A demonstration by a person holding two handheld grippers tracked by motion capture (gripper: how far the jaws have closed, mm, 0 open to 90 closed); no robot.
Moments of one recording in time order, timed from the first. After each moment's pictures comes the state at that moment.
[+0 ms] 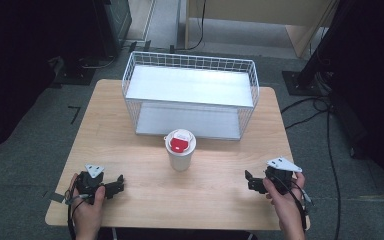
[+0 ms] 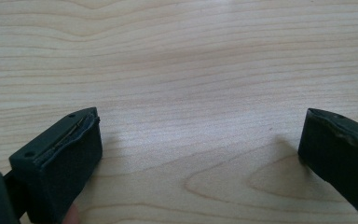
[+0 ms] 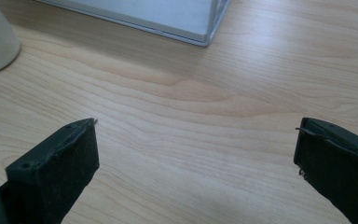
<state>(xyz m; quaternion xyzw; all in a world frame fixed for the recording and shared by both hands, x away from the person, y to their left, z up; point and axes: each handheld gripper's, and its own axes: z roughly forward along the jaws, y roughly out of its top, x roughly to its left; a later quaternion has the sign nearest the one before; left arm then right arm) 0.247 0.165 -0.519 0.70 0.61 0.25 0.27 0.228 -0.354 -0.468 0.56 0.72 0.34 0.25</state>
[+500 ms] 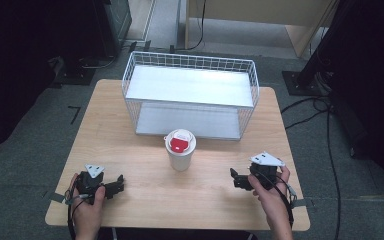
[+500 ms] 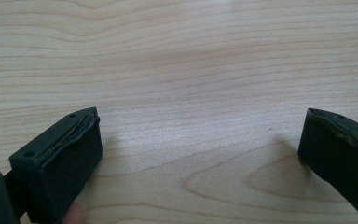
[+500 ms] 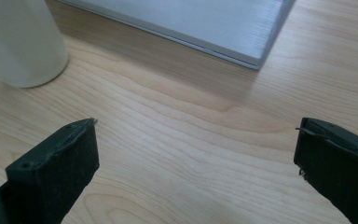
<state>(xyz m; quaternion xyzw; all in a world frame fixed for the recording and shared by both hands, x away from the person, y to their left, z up) 0.247 0.165 -0.519 0.70 0.61 0.25 0.27 0.241 -0.316 -0.463 0.52 0.74 0.35 0.23</state>
